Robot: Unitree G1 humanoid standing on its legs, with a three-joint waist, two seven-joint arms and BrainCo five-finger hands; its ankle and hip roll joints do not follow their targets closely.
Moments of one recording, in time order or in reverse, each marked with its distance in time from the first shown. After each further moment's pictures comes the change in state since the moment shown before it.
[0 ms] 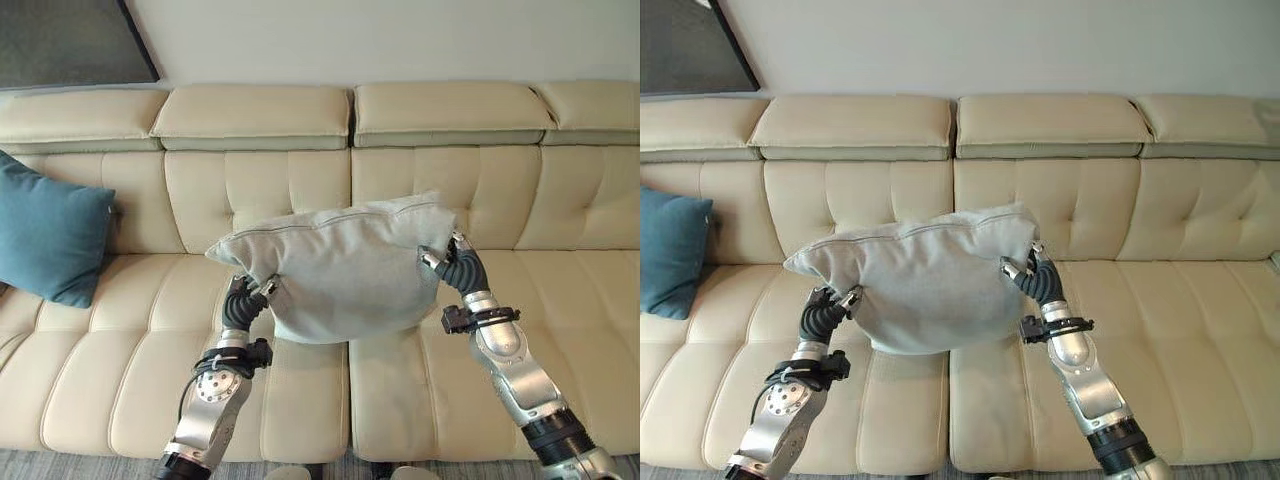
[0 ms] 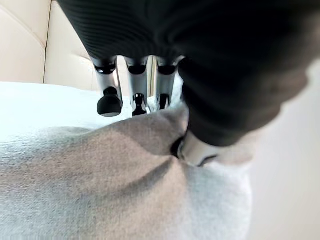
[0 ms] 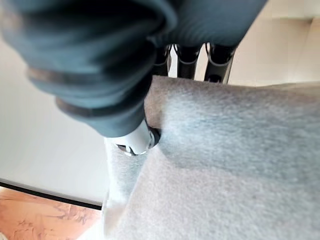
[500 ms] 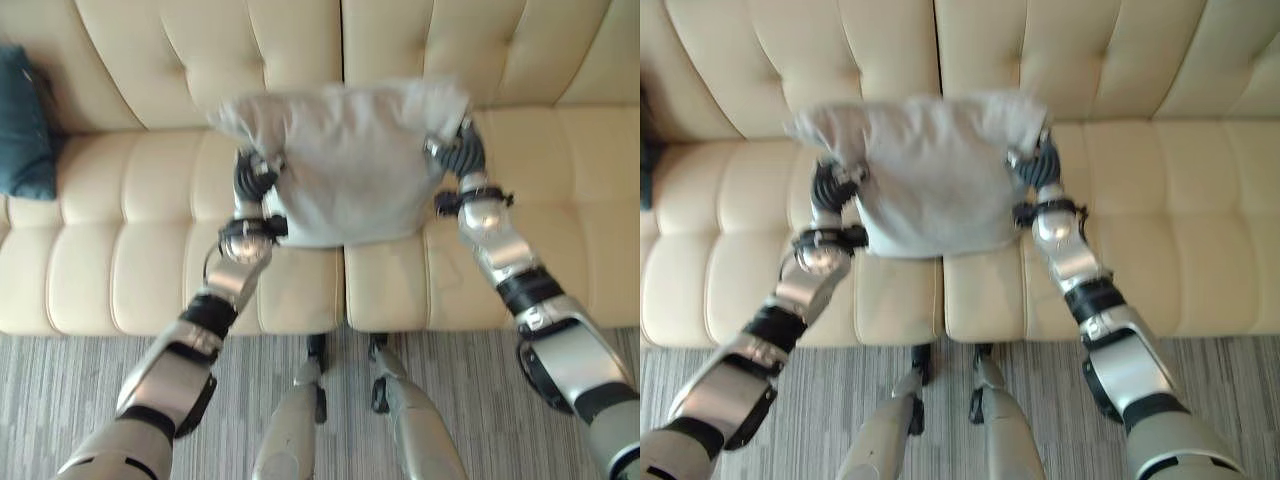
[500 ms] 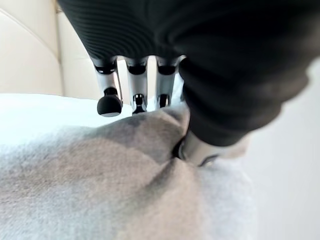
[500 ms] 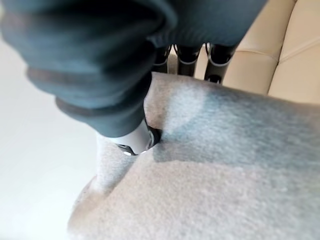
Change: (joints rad) left arm -0.860 0.108 -0.122 0.593 -0.019 -0.073 0.192; right arm -0.803 -0.008 0.143 0.602 0.062 -0.009 -0.161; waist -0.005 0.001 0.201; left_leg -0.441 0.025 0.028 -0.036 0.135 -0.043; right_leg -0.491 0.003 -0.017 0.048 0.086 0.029
